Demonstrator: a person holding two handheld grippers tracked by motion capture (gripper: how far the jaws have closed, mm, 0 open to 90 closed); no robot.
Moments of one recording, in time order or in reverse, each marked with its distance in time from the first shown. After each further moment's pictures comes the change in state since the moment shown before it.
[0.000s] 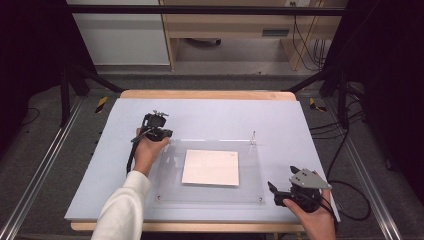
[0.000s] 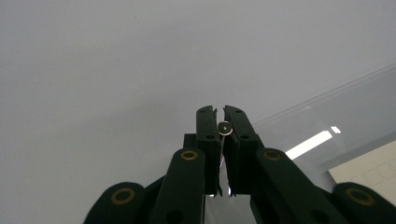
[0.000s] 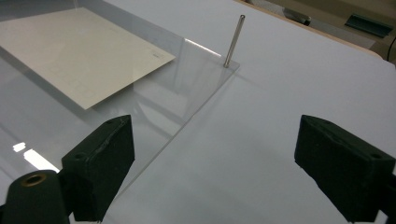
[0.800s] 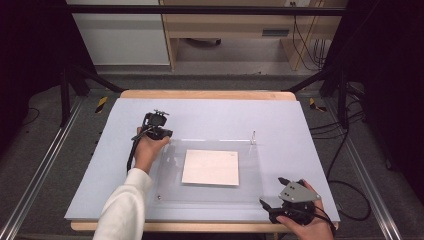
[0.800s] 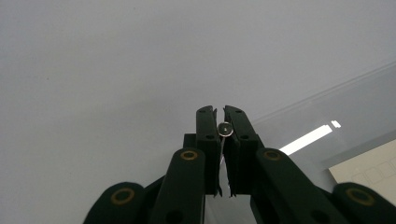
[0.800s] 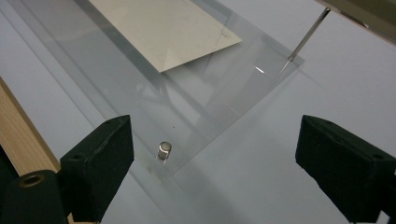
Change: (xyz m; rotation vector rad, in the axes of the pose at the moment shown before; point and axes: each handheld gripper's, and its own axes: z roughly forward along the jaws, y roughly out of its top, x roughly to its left) left arm 0.001 0.005 0.002 0.043 -0.004 -0.012; right arm 0.027 -0.008 -0.007 0.053 0.158 -0.171
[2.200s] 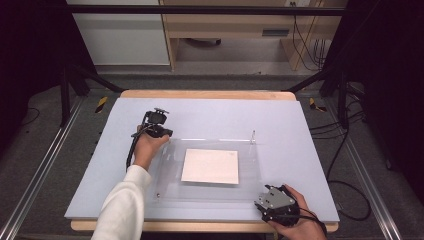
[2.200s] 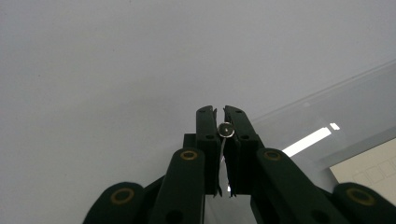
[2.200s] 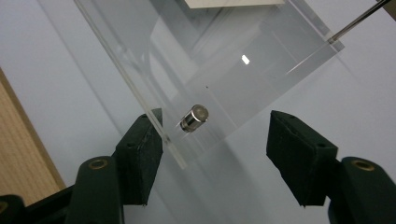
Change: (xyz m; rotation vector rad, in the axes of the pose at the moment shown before) left arm 0.006 0.005 0.004 0.035 -0.027 -0.004; right arm 0.020 -0.010 0.033 0.141 -0.012 -0.210
